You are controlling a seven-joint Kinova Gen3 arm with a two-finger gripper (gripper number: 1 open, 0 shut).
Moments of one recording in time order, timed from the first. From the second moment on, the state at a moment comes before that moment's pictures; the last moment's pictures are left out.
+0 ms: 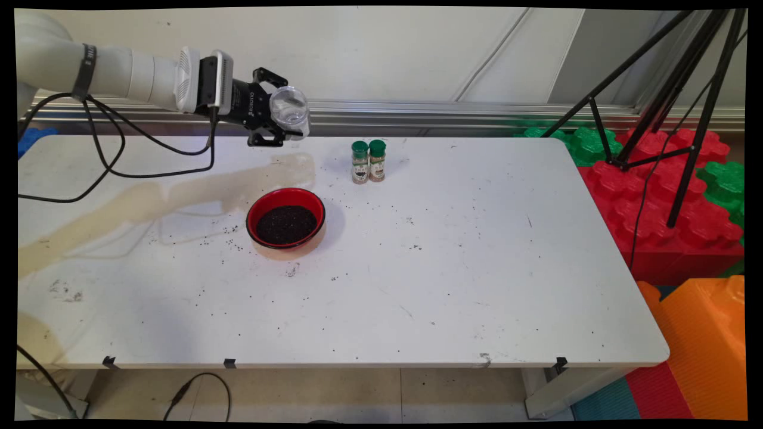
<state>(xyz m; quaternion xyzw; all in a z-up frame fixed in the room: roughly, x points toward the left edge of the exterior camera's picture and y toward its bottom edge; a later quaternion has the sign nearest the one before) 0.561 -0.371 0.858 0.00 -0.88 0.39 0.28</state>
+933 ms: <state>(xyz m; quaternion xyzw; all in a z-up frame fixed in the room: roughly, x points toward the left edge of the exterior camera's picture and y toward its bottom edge) 0.568 -0.396 0.847 0.21 -0.86 0.25 0.39</state>
